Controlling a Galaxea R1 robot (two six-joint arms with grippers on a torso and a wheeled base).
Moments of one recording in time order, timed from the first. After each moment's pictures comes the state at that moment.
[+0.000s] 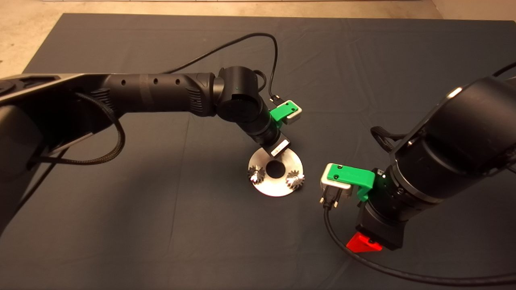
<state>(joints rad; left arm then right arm) -0.34 2.81 -1.25 0.52 1.19 -0.67 0.49 2.54 -0.57 0.01 -1.47 1.00</state>
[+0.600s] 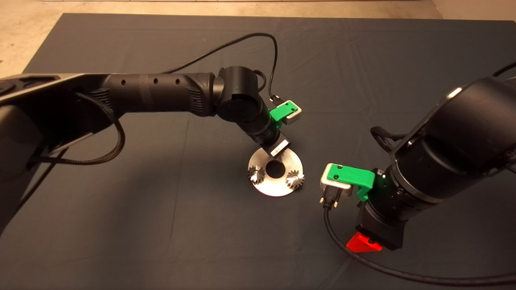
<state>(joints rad) -0.34 2.81 -1.26 0.52 1.24 -0.67 0.49 2.54 -0.57 0.01 -1.47 1.00</state>
